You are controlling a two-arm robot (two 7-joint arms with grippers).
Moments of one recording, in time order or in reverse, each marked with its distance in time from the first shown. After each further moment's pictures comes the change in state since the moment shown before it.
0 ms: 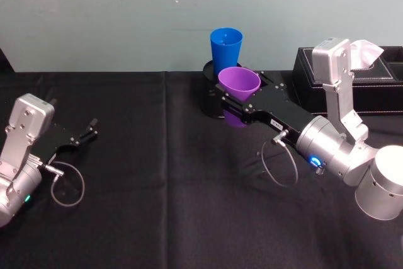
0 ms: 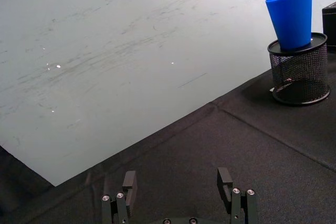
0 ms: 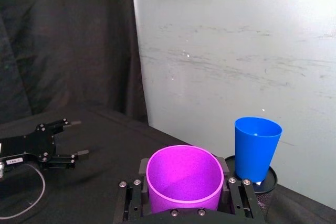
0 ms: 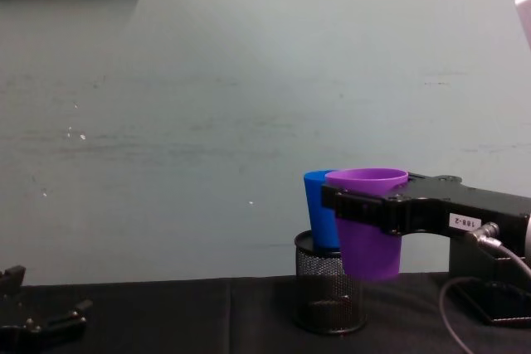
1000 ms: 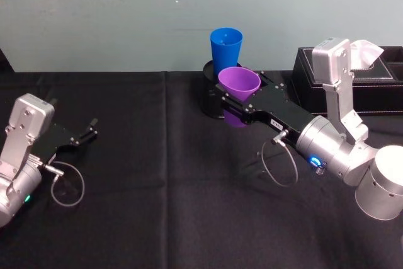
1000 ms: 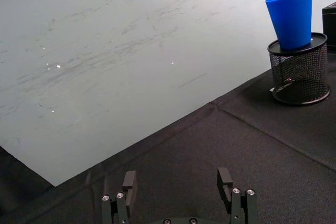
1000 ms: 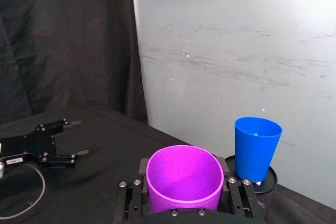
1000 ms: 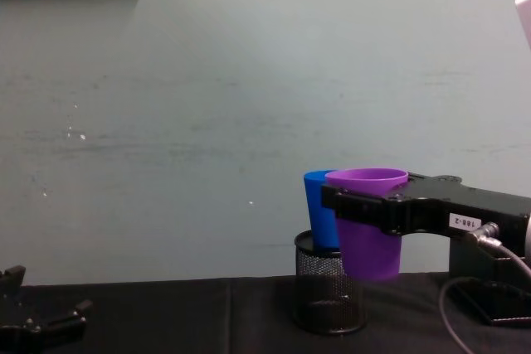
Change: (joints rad) left arm 0.000 0.000 0.000 0.000 0.000 0.000 0.000; right arm 0.000 0.000 0.000 0.000 0.000 0.000 0.000
